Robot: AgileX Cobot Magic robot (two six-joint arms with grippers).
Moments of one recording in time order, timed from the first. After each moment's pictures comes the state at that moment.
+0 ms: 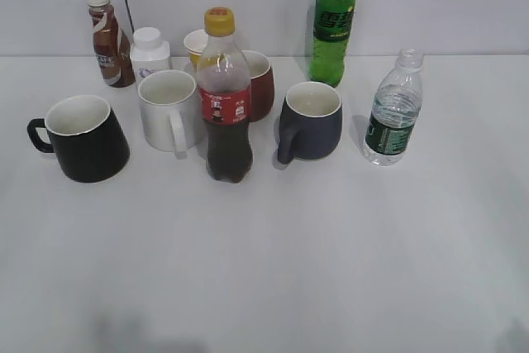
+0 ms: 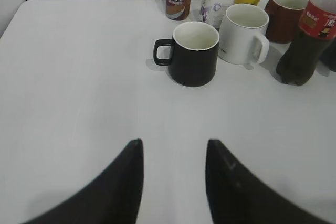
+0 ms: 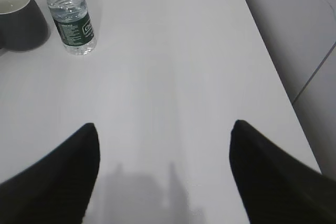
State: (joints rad) left arm -0.06 -0.01 -0.52 -0.02 1.06 -0.04; right arm 0.16 -0.01 -0.51 -0.17 1.04 0.13
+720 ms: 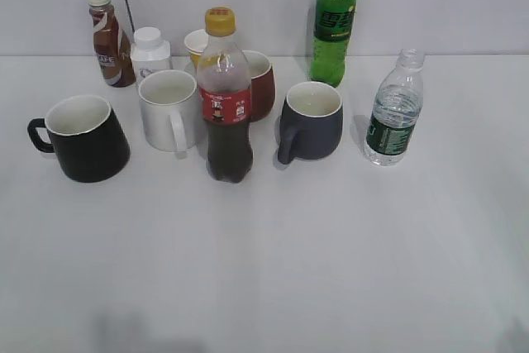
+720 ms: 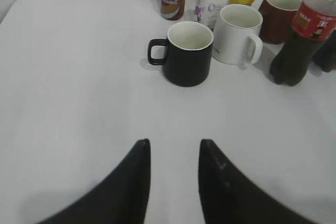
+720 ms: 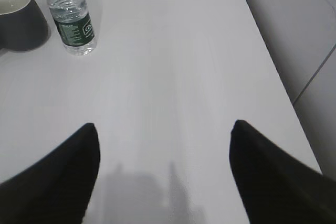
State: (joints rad) left arm -0.06 -0.01 -0.52 -0.05 1.06 -0.04; right arm 0.16 -0.01 -0.51 -0.17 1.04 0.13
